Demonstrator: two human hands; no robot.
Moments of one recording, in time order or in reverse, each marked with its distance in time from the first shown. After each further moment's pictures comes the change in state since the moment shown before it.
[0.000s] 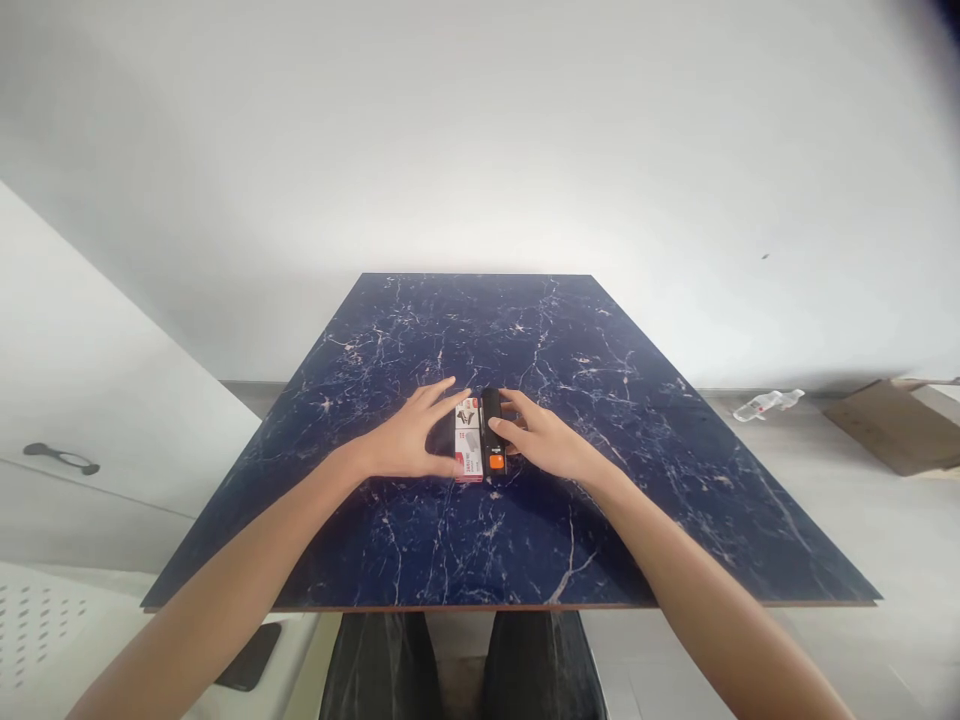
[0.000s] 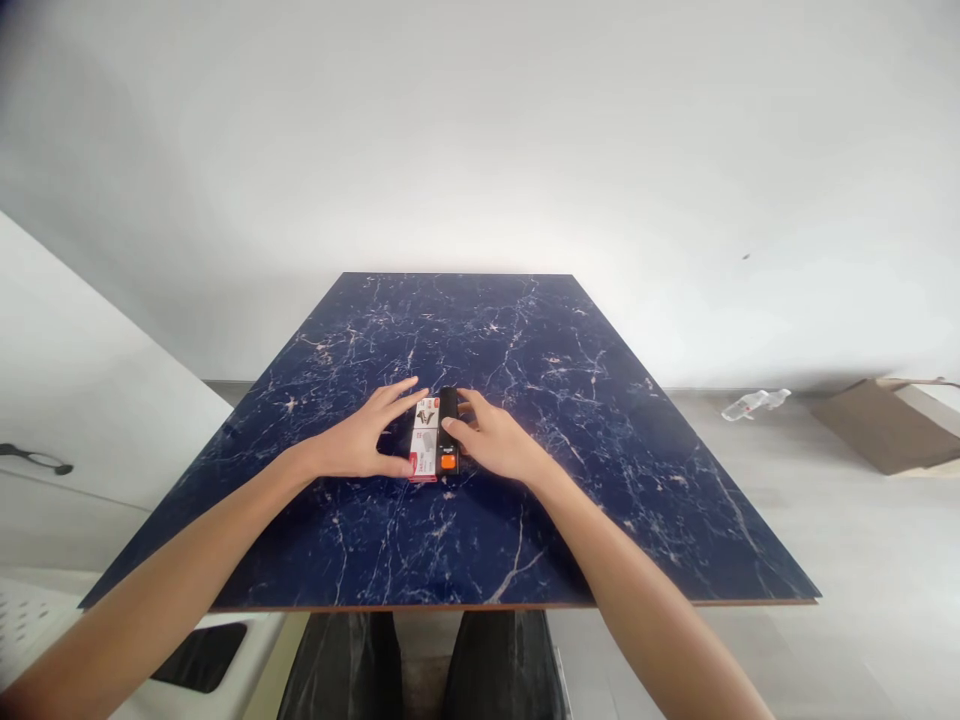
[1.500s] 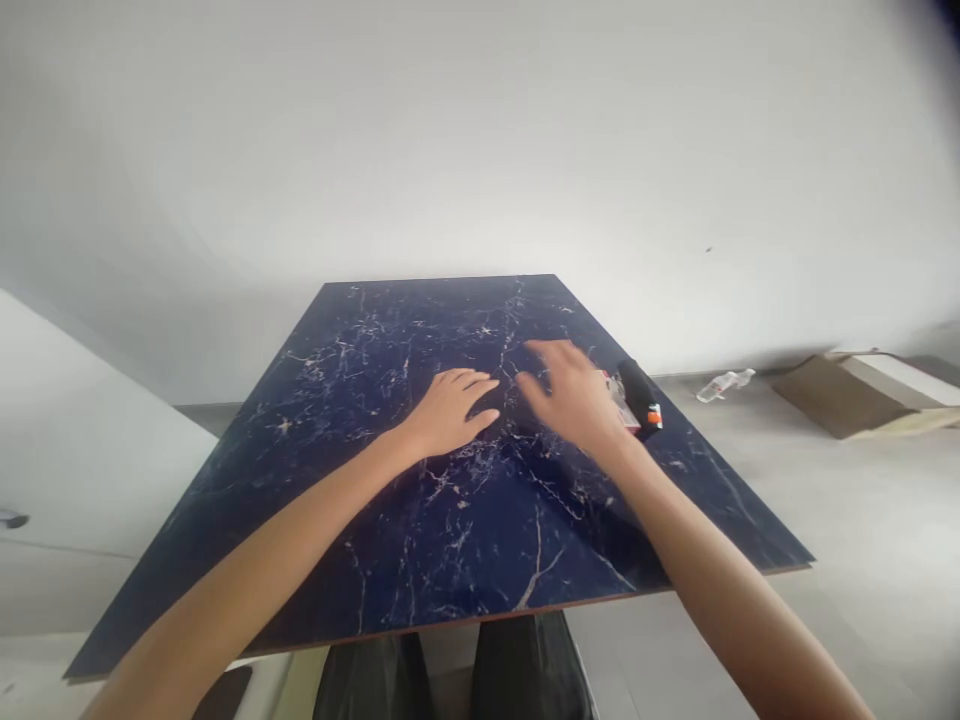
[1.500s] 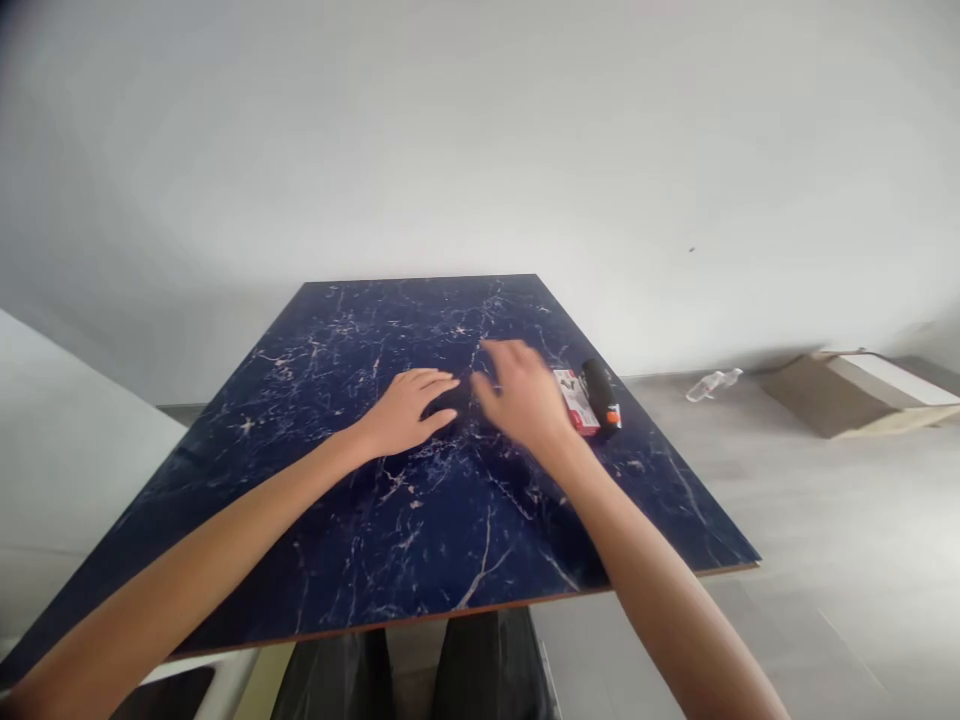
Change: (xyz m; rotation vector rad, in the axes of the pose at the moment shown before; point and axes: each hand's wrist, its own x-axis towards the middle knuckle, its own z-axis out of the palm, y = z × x) left_hand 0.102 0.038 0.031 0.175 0.150 0.157; right_hand -0.011 0.002 -0.073 -0.796 0.625 -0.318
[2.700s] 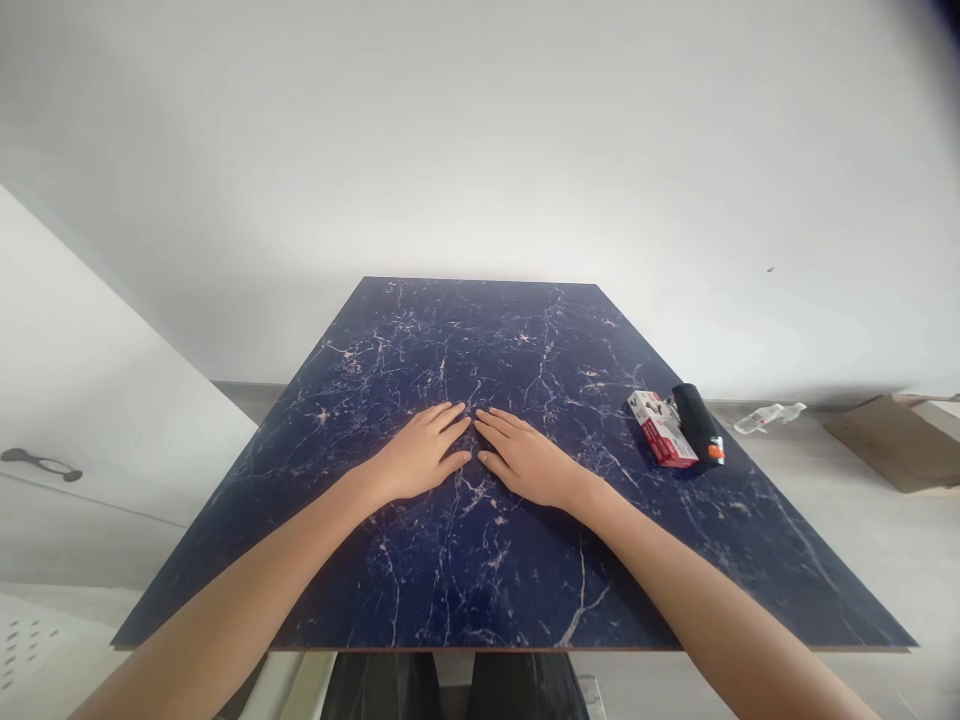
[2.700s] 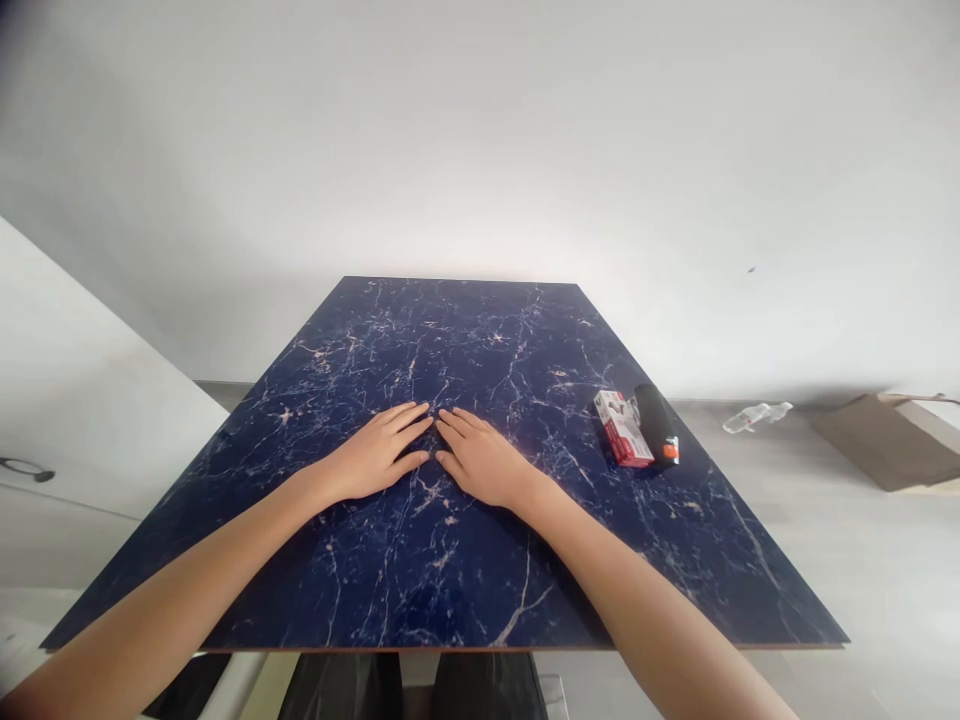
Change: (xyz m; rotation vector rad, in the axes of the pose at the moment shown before) left_hand -0.093 -0.038 -0.013 0.036 -0.204 -0.218; right_hand -0.014 -0.054 0.079 0.185 -0.580 -0.338
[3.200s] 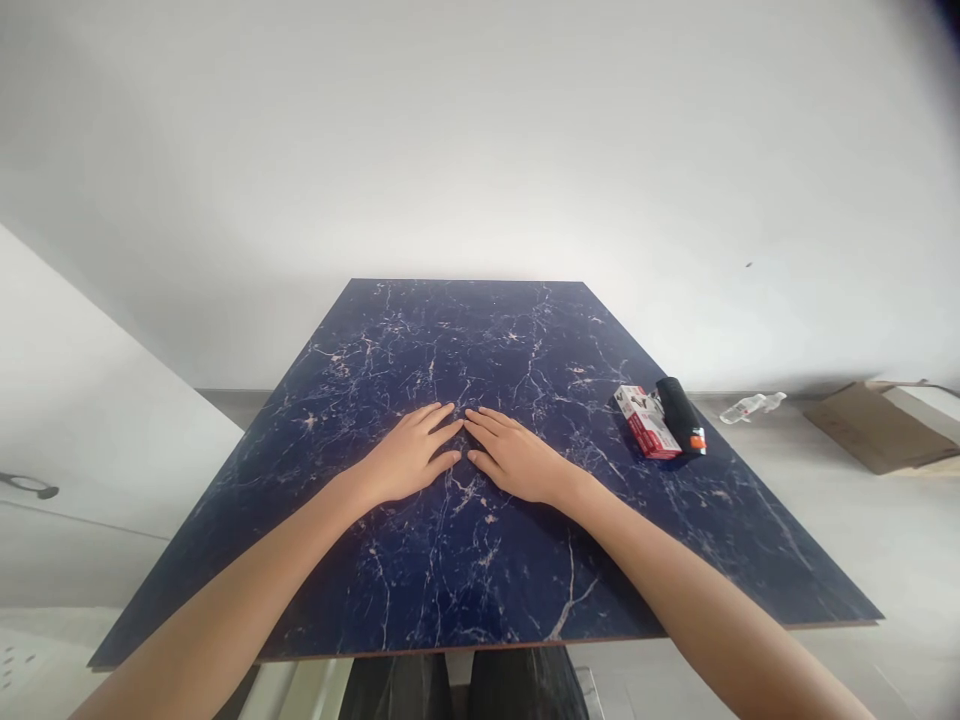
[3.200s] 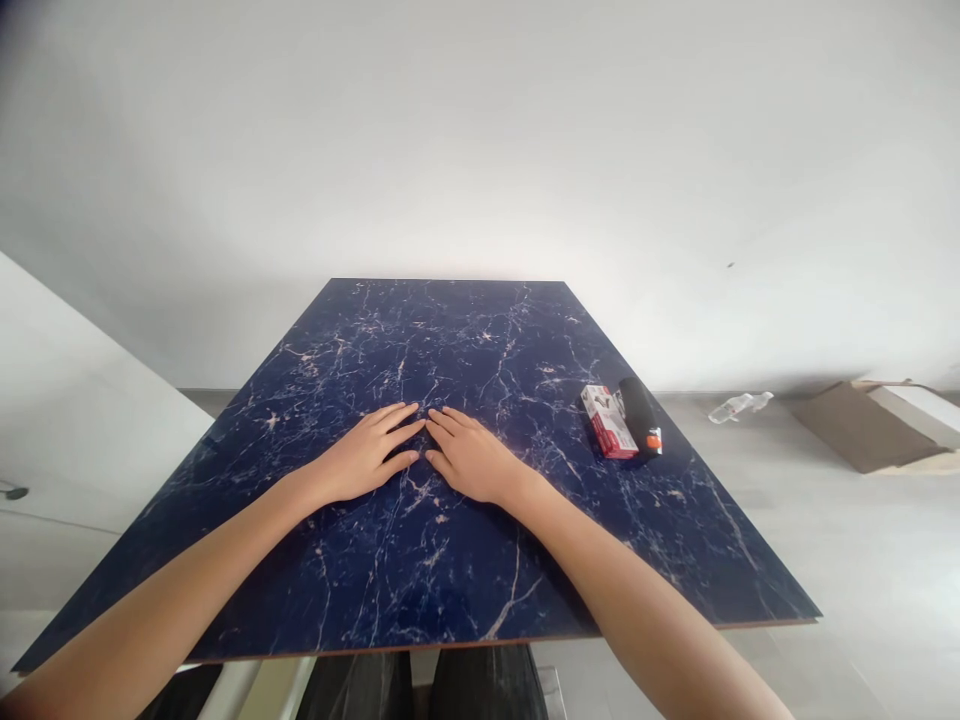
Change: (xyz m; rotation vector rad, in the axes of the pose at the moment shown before) left_hand 0.001 -0.008 0.006 -0.015 0.053 0.033; right_hand -0.001 0.002 0.001 -0.040 0.008 -0.023
